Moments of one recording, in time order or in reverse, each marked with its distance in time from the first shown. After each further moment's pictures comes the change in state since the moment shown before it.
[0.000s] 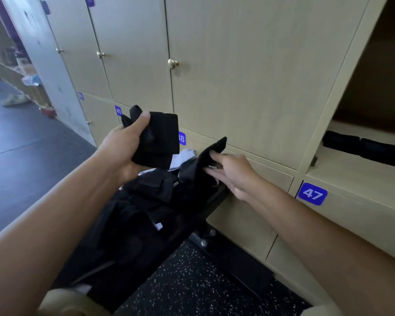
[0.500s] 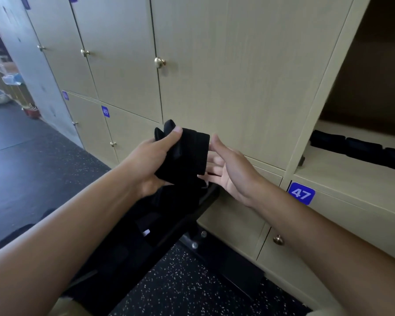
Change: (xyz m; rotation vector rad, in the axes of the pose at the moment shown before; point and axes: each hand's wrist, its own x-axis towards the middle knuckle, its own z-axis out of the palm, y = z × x) left_hand -0.012 -0.032 0.047 0.169 -0.202 -0.157; right_hand -0.019 -0.014 -0.019 -0.088 -0.247 -0.090
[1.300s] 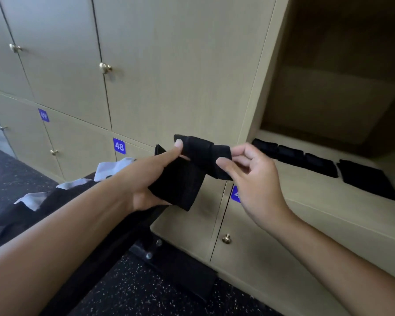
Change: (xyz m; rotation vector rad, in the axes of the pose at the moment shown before) left_hand -0.013 -0.013 0.075 0.053 -0.259 -0.207; right_hand -0.111 -0.047 -0.063 -0.552 0.441 -0.538
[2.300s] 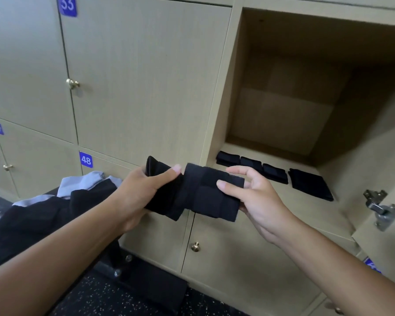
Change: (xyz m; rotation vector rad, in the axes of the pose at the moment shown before) left_hand -0.007 -0.018 0.037 0.091 -0.104 0.323; right_hand -0.024 -0.023 -0.072 0.107 0.019 0.441
